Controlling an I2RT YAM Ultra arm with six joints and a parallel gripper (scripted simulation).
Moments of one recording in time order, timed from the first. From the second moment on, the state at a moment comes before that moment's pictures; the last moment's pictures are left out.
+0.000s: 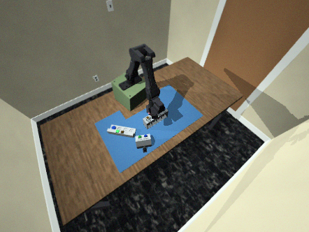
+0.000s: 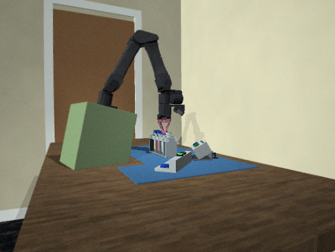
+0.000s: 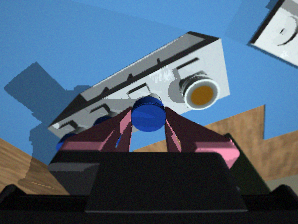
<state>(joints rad) -0.08 1.87 0.85 -0.35 -0.04 0.51</state>
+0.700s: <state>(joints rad) -0.08 1.87 0.85 -0.35 -0.04 0.84</state>
